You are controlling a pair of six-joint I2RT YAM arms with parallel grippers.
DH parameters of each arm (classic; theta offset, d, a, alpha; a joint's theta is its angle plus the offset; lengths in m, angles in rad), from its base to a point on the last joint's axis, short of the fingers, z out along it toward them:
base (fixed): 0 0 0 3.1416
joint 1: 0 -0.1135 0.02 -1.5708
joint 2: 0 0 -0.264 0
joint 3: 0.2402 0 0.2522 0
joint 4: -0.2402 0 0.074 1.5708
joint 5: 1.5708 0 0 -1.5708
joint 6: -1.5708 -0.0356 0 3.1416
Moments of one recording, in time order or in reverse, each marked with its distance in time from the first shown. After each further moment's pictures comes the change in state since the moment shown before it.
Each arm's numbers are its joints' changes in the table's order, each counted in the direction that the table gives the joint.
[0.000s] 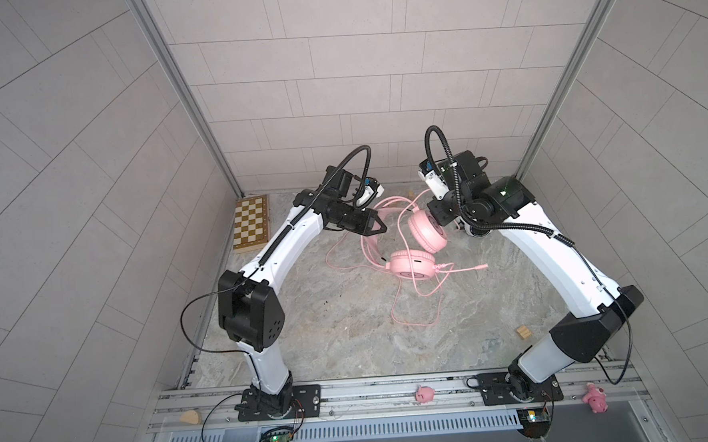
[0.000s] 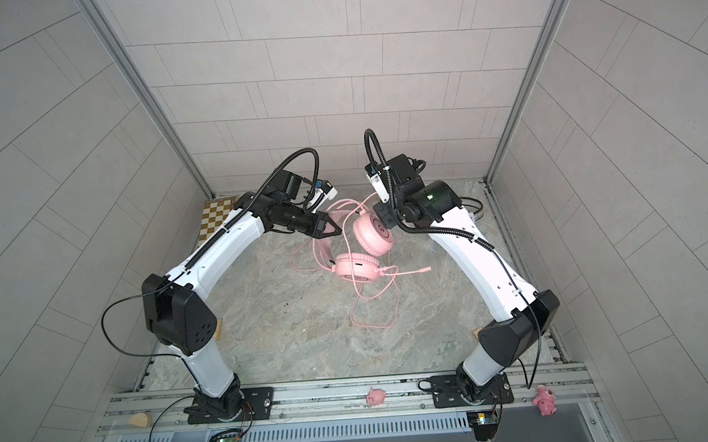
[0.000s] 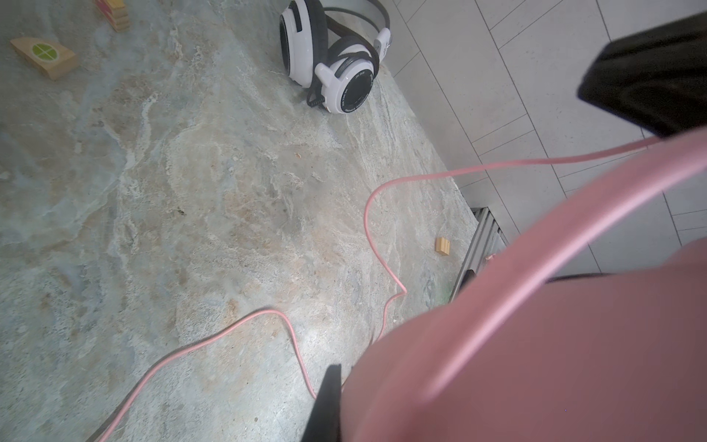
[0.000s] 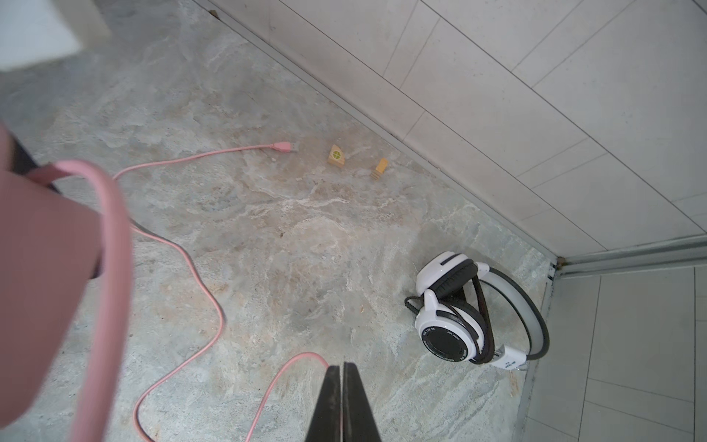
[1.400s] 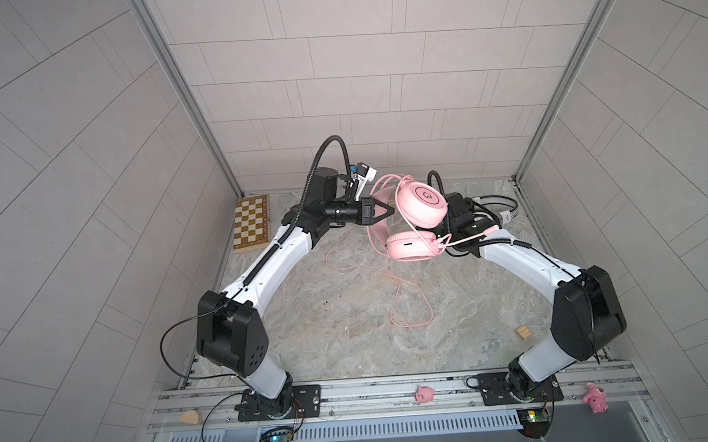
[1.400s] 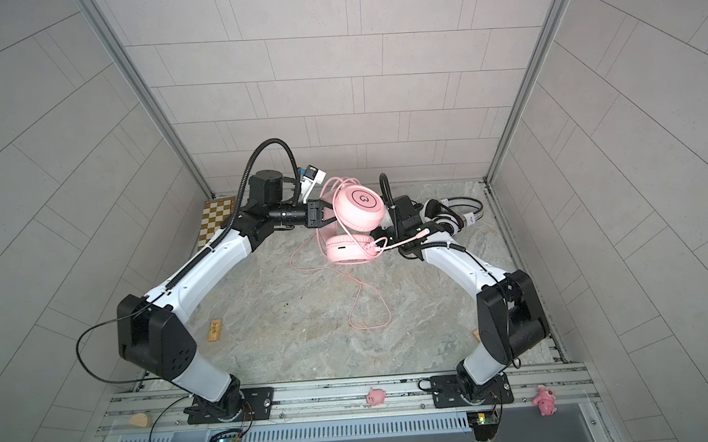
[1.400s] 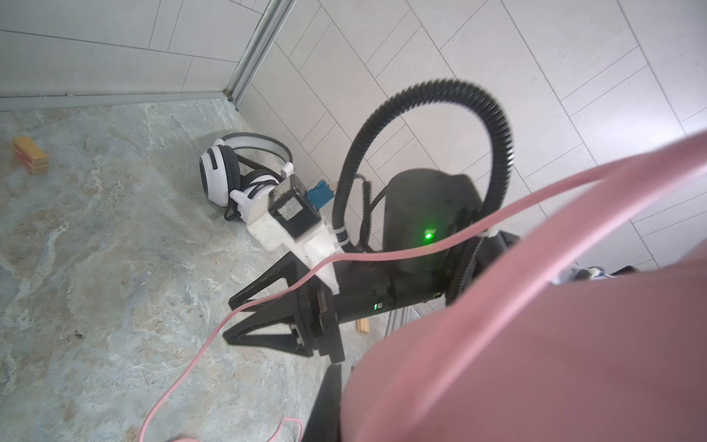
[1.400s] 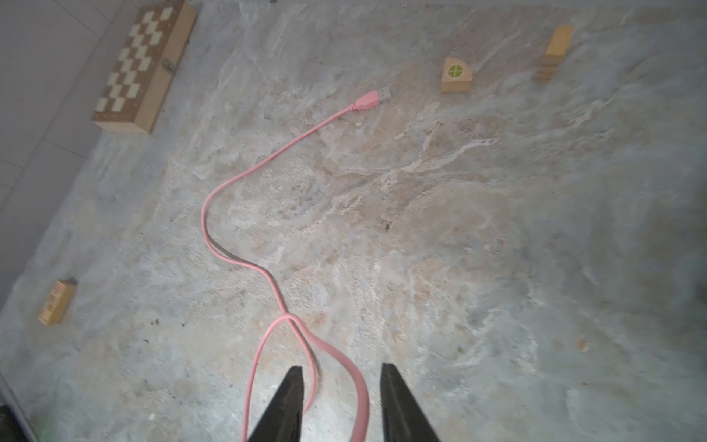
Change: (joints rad) left arm -0.035 0.180 -0.283 0.662 0.201 0.408; right arm 0.091 0.006 -0.691 0.749 -0.496 -0.360
